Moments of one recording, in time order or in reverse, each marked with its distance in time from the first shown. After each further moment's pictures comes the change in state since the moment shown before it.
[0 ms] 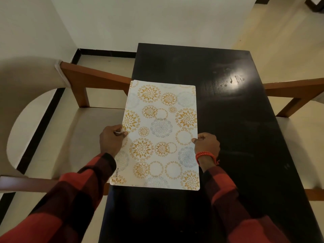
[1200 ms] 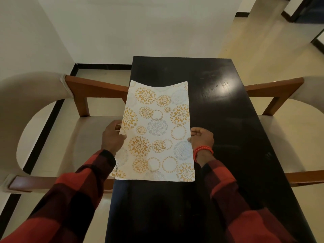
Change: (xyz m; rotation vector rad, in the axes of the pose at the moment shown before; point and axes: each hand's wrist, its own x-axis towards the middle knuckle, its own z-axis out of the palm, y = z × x) left_hand -0.039 0.053 -0.035 -0.115 -0.140 -0.041; right_hand -0.035 -0.020 -0.042 0.371 -0.067 0.053
